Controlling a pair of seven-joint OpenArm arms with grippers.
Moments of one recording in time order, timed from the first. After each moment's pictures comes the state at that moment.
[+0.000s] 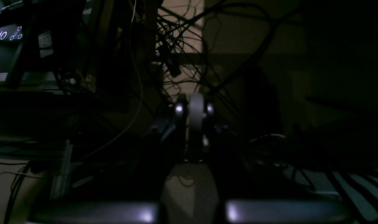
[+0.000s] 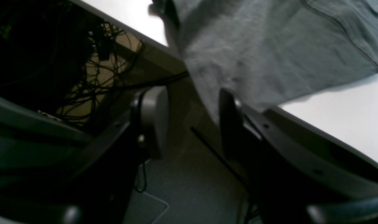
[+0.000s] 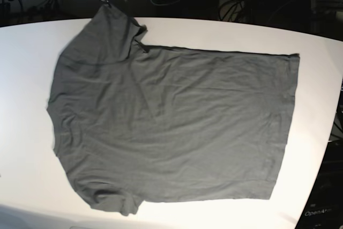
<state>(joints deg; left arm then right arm) 21.4 -5.0 -11.8 5.3 6.5 0.4 -72.9 -55.3 3.4 0.9 92.3 -22.3 4.8 21.8</state>
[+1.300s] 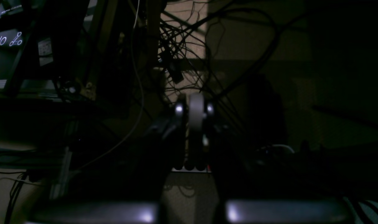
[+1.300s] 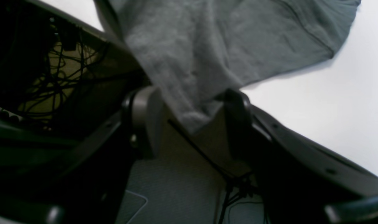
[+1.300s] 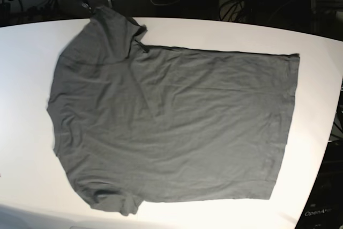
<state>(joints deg) 18.0 -5.1 -11.8 5.1 6.6 0.4 -70.1 -53.7 3.6 6.3 92.8 -22.3 4.8 19.5</state>
